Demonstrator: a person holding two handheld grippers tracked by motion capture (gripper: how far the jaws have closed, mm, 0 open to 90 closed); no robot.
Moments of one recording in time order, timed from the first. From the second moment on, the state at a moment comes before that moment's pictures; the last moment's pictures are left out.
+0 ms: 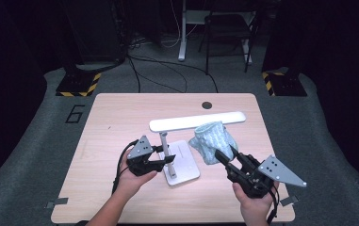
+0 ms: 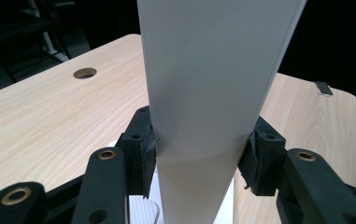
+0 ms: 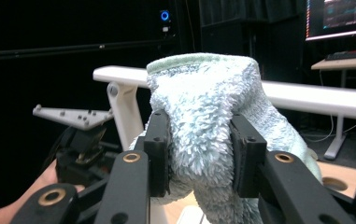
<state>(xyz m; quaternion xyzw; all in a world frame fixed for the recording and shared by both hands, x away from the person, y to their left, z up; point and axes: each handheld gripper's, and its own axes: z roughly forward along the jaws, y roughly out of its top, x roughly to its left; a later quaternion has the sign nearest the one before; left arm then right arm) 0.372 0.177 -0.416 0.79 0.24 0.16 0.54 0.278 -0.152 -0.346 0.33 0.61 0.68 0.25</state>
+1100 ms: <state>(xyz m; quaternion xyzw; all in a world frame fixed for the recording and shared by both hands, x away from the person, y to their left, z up) 0.364 0.175 -0.417 0.80 0.19 0.12 0.55 0.322 -0.136 -0.300 0.34 0.63 0.65 0.25</state>
